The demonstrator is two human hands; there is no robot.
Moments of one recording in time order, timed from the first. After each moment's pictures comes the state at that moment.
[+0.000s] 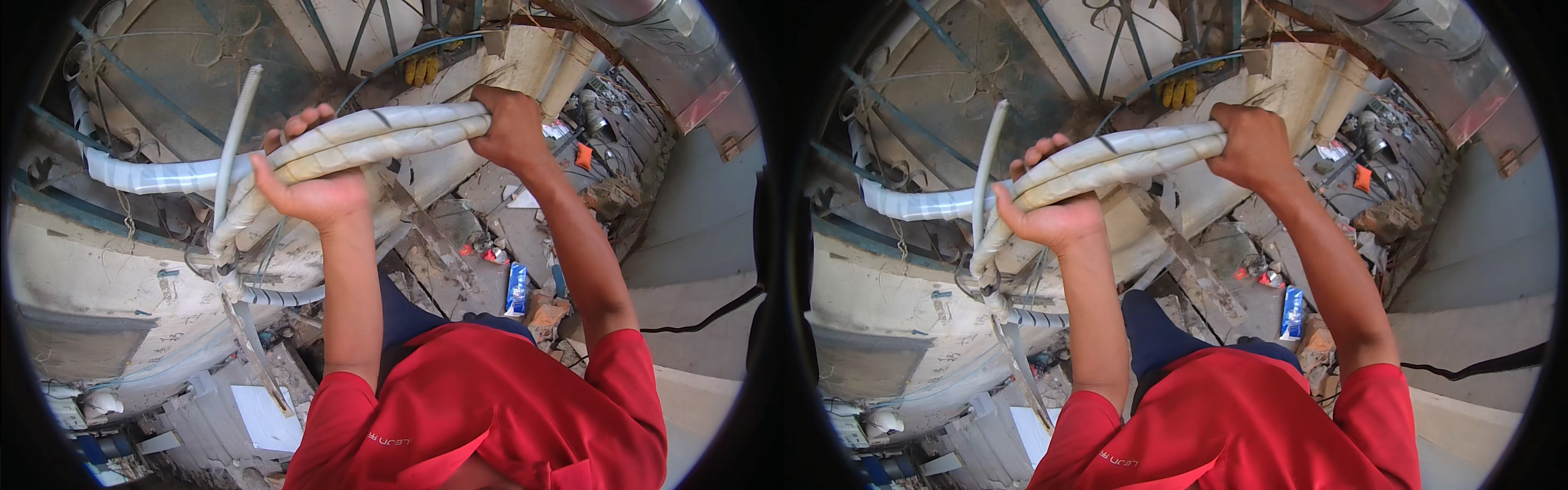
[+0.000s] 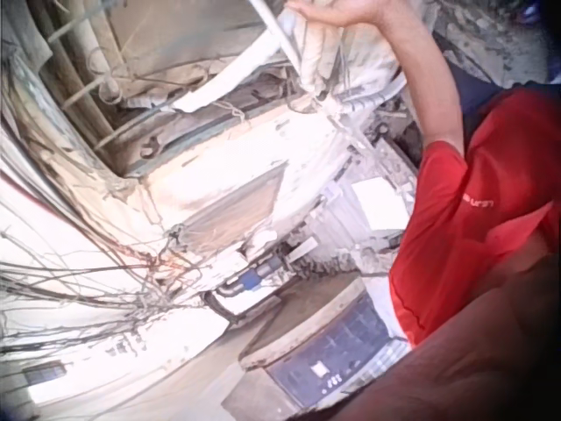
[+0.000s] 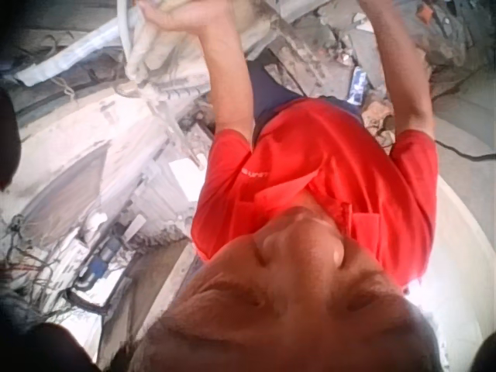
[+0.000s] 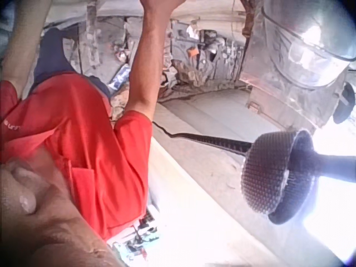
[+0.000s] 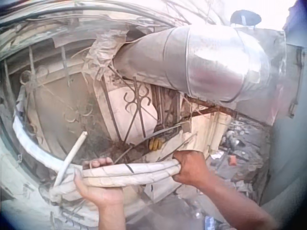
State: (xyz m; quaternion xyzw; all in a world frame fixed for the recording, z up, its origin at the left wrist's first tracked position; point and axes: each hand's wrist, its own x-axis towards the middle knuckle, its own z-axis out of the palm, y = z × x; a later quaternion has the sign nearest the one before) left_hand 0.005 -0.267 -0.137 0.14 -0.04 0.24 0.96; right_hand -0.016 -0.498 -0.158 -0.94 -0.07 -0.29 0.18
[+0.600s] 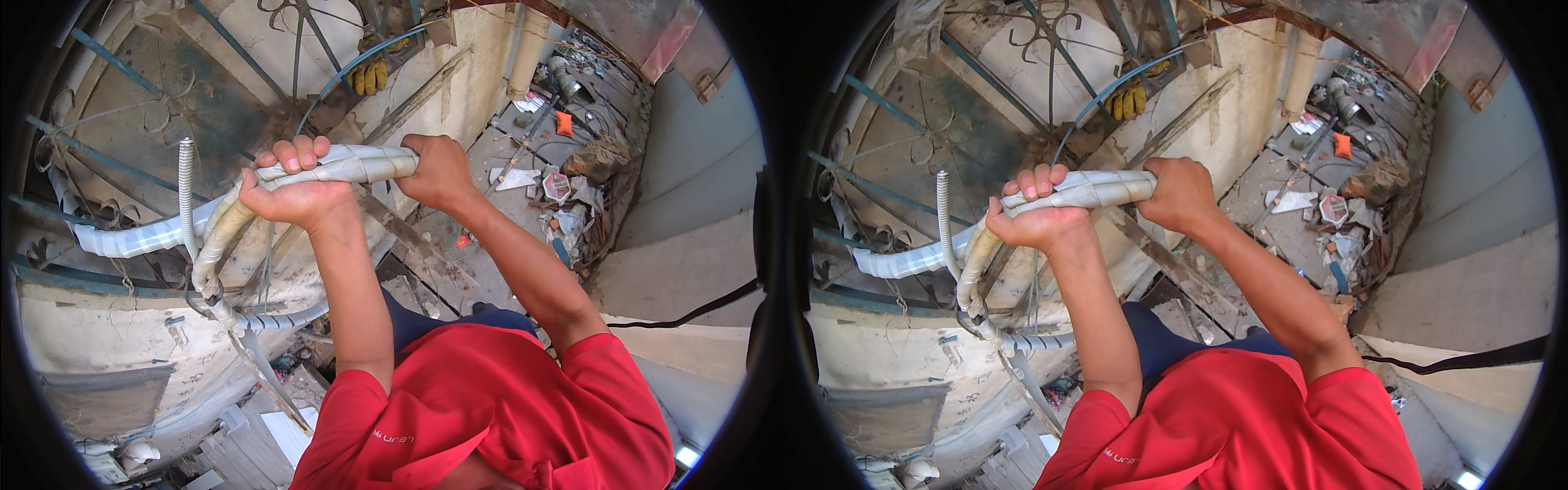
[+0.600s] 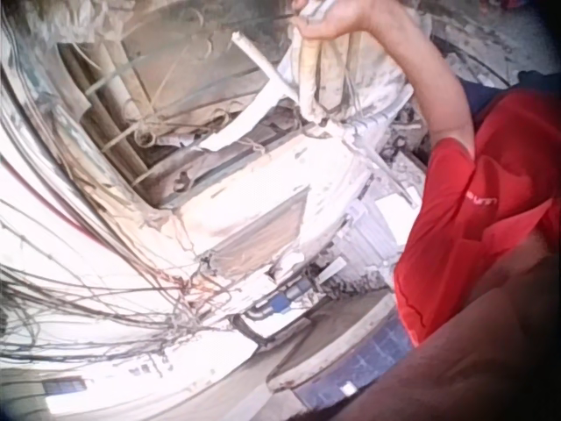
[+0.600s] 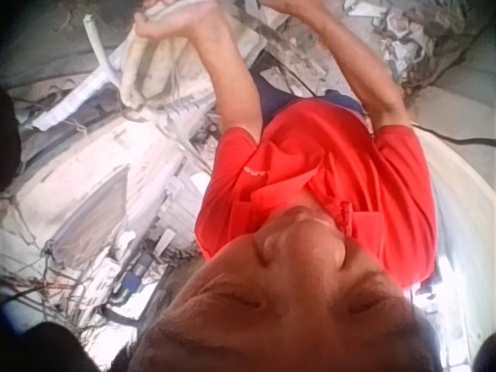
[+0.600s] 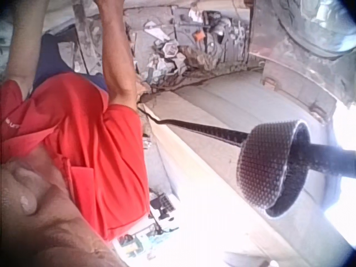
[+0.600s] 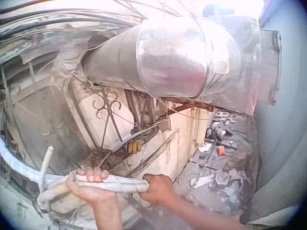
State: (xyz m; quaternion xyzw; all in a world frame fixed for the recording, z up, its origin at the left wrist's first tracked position) left_hand 0.015 -0.295 -0.138 0.20 0.00 0.12 0.97; right_hand -0.039 -0.452 -0.202 -0.91 0.06 -0.19 0.36
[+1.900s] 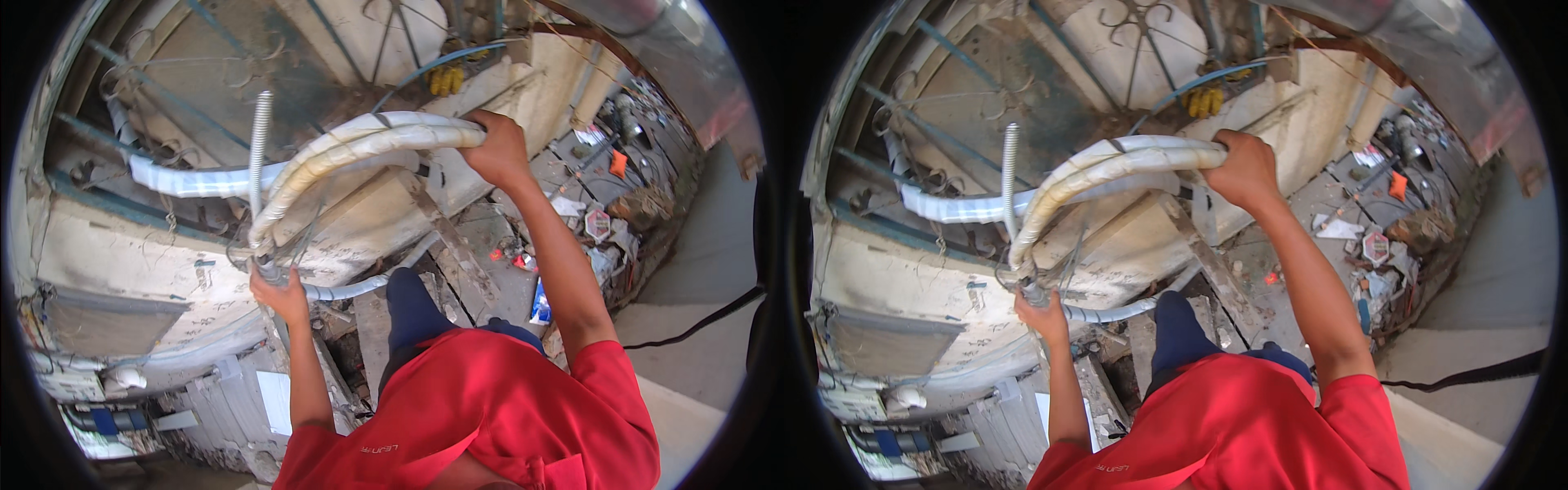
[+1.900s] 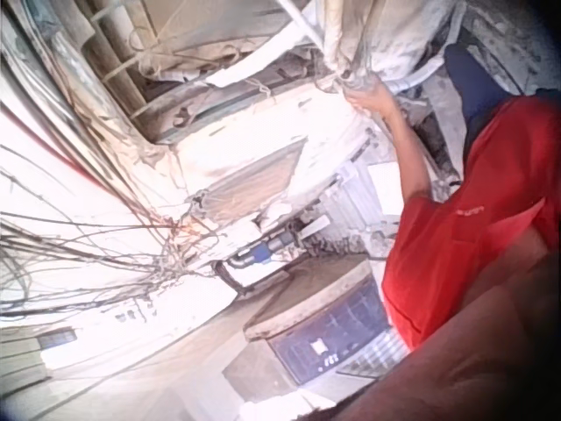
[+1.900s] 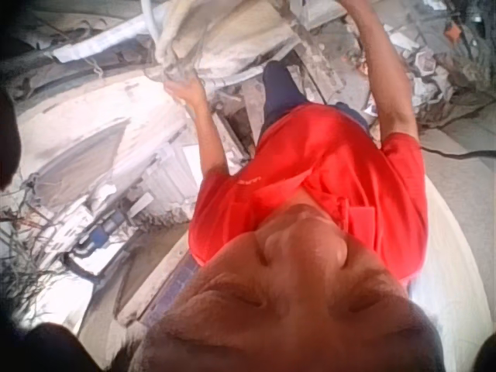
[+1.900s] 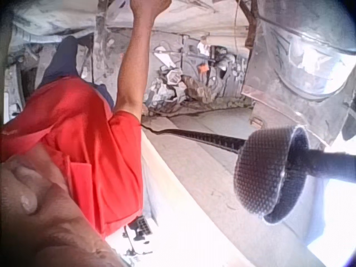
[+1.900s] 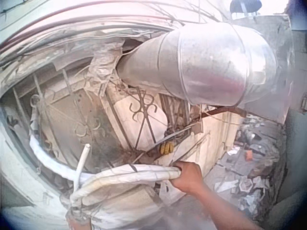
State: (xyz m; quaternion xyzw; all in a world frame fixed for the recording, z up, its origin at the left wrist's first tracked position) left_hand -0.094 -0.015 -0.304 0.88 0.12 0.42 0.20; right_hand -0.002 -0.471 -0.182 -0.89 0.04 -0.22 0.41
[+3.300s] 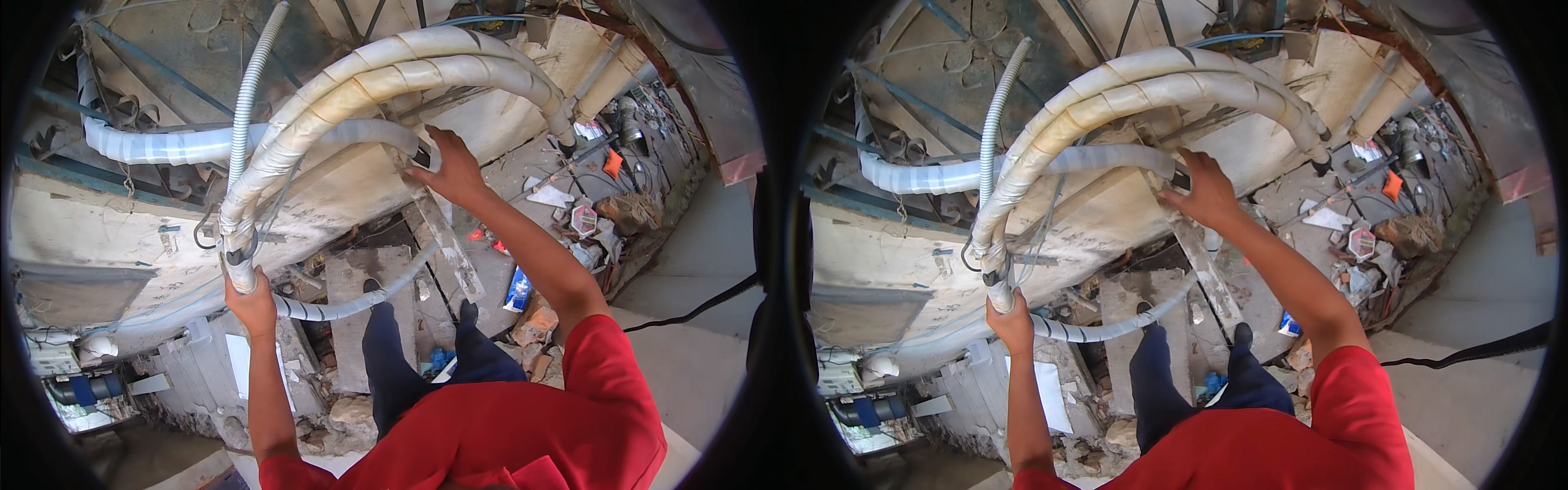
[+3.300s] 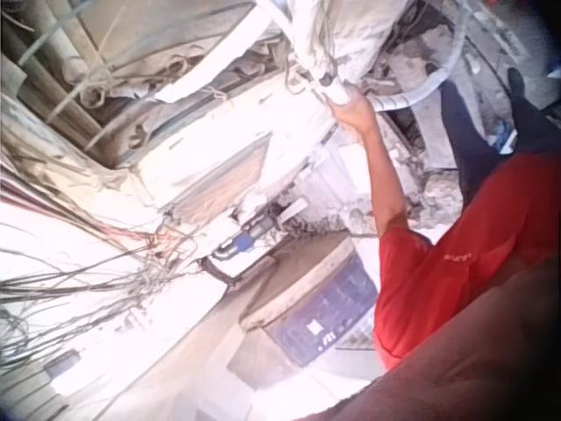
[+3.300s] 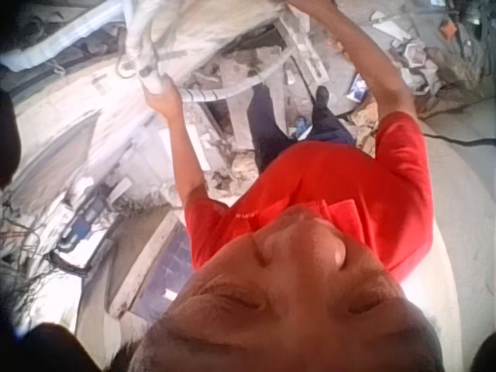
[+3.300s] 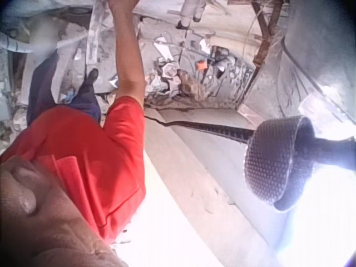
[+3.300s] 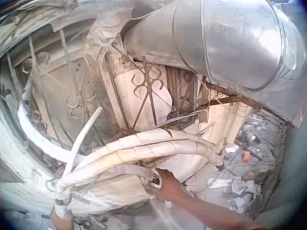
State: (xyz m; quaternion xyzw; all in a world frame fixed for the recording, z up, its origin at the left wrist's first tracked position) left_hand -0.152 -0.033 -0.264 0.86 0.20 0.25 0.39; right_hand 0.015 -0.434 -0.342 -0.92 -0.07 -0.12 0.36
